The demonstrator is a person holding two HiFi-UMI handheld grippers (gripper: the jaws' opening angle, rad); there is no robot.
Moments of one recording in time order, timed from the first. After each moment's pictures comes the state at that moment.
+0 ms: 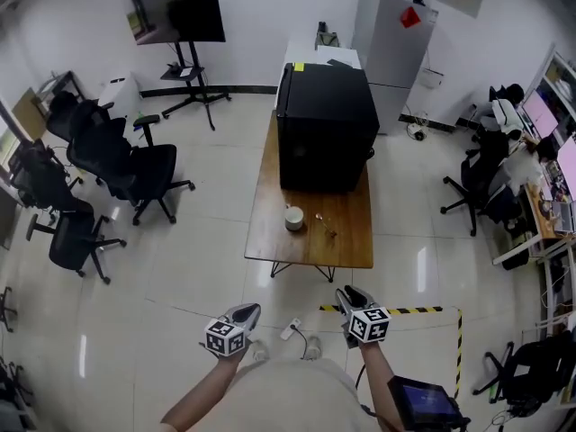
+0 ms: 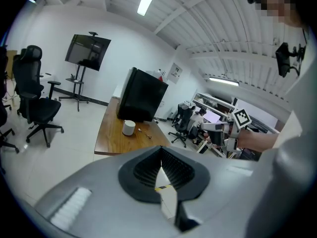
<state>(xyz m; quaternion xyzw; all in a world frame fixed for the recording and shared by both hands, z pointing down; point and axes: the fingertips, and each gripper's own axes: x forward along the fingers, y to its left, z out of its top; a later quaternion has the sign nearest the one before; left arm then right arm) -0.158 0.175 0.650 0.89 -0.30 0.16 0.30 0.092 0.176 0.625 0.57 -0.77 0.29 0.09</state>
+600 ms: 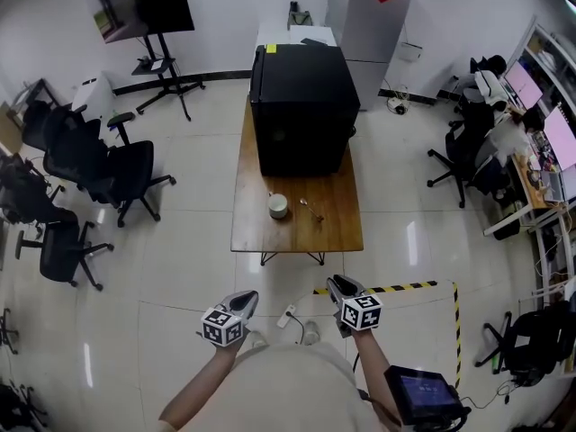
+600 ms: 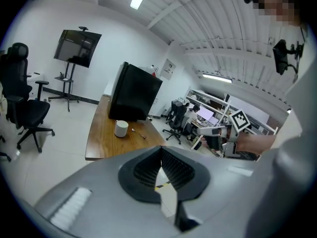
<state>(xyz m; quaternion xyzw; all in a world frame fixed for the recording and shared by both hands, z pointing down) -0.133 0.145 0.650 0.91 -0.25 0.17 0.29 0.089 0.167 0.646 0.58 -0.75 0.32 0.09</state>
